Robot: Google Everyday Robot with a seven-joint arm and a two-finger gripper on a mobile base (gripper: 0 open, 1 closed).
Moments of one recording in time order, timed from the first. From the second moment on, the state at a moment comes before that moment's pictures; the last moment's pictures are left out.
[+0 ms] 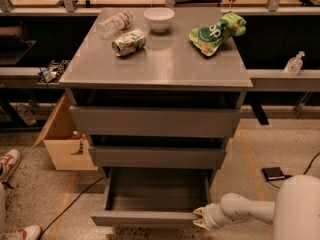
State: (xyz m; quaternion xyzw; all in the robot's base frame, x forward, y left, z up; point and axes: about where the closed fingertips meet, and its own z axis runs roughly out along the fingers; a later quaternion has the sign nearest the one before) arm 0.458 -0.180 0.187 -0.63 0.74 0.15 0.19
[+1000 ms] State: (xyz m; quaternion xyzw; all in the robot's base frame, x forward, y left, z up) arm 0.433 -0.180 0.187 -0.62 0.74 0.17 0.18
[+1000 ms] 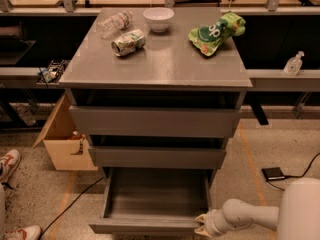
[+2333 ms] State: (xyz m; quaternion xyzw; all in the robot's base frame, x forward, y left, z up) arm 0.450 -0.197 0.209 -0.62 0.74 0.18 0.18
